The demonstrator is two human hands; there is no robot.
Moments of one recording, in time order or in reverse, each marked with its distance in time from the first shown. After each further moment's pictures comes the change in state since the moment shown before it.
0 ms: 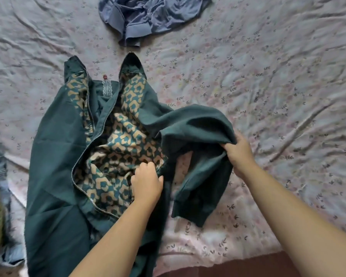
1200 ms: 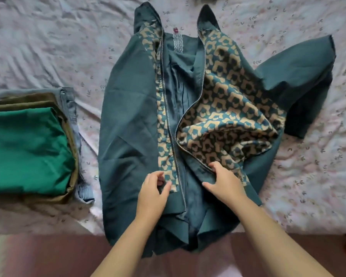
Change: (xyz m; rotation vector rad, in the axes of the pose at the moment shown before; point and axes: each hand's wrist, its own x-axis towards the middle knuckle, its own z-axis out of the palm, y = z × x) left_hand -0.095 -0.197 0.025 -0.733 0.015 -0.089; right_hand -0.151 0.099 0.164 -1.021 -0.449 -0.072
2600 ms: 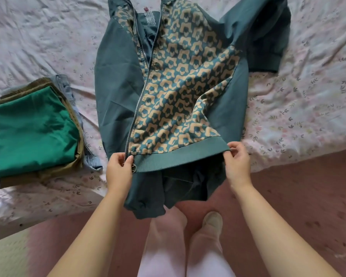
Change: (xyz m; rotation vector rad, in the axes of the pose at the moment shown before) left_hand -0.046 -0.067 -0.050 -0.079 0.284 -0.040; right_hand -0.095 0.046 0.092 1.016 0.671 0.016
